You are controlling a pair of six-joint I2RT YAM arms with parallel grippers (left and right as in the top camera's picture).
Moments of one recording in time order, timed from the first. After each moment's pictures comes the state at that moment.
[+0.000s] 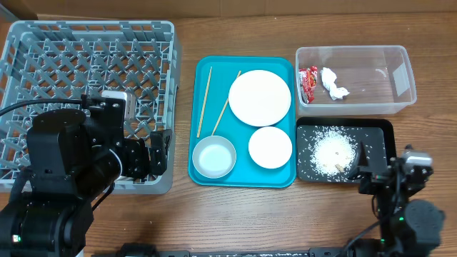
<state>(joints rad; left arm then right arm) -0.07 0.99 1.52 -1.27 0.23 -0.08 -0.04 0.17 0.45 -0.45 0.06 0.02</state>
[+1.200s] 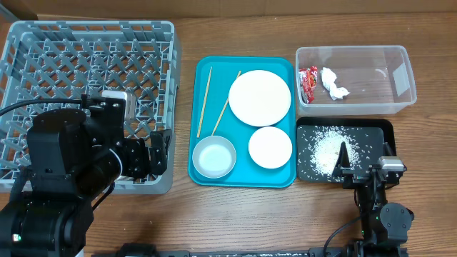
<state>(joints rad) -0.07 0.99 1.52 -1.27 0.23 -0.08 -0.07 0.01 0.02 -0.03 -0.04 0.02</state>
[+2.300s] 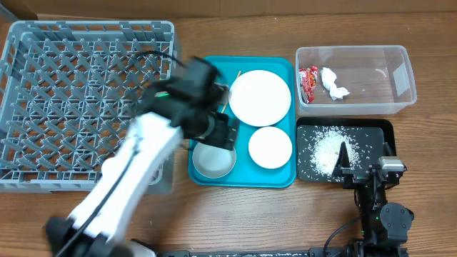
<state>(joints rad) -0.51 1.62 1.51 -1.24 0.16 -0.25 -0.07 0.01 0.02 -0.03 -0.04 0.02</state>
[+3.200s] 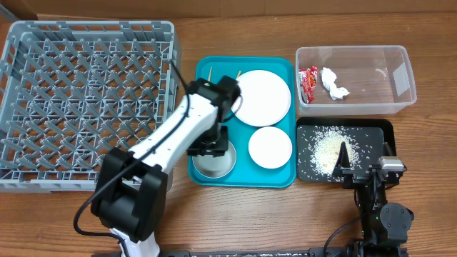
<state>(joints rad) -0.50 1.89 1.45 -1.30 -0.04 -0.55 -0.07 0.01 0.02 -0.03 -0.04 0.02</state>
